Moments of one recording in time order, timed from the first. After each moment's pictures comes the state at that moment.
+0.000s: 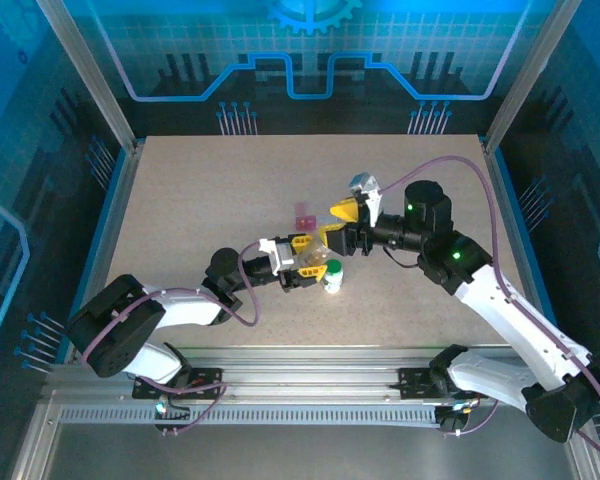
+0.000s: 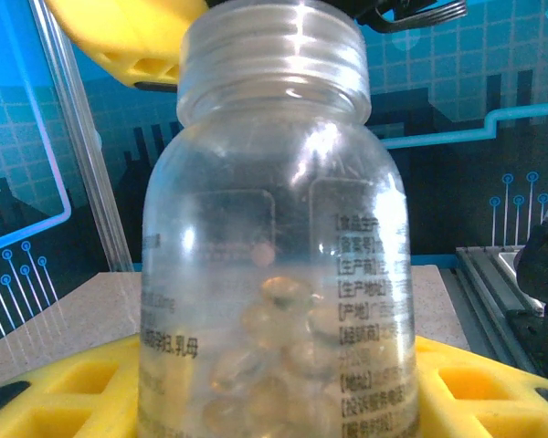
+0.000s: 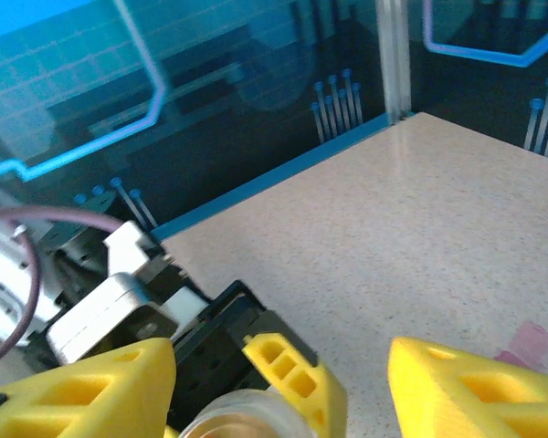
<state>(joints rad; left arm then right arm) -0.67 1.46 0.42 1.26 0.61 0.02 0.56 1.05 1.04 -0.27 -0.59 0.09</state>
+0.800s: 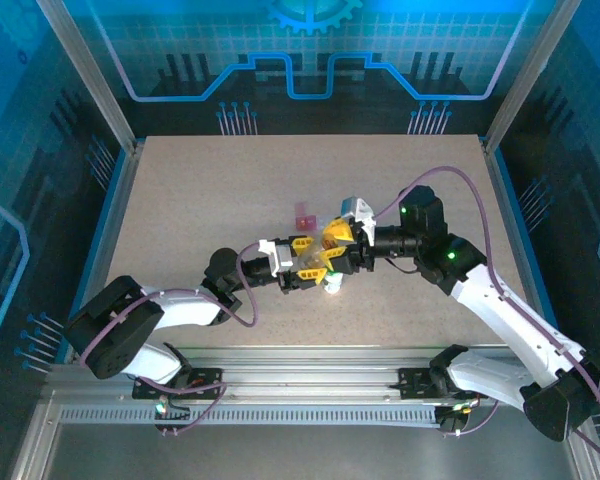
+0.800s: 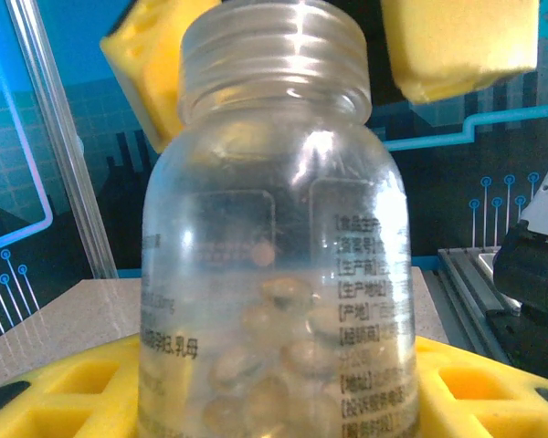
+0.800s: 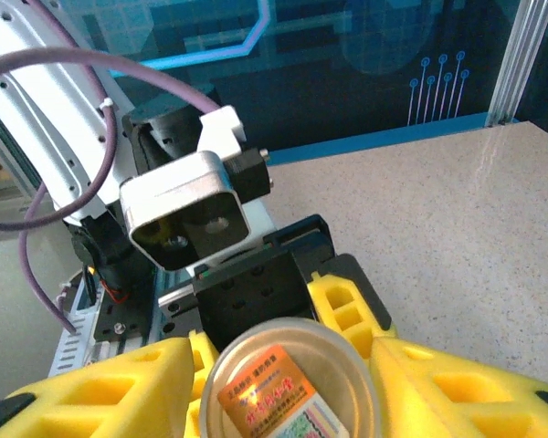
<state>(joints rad) -0.67 1.45 0.42 1.26 0.64 0.01 0.54 1.06 0.99 -0.33 -0.81 -0.21</state>
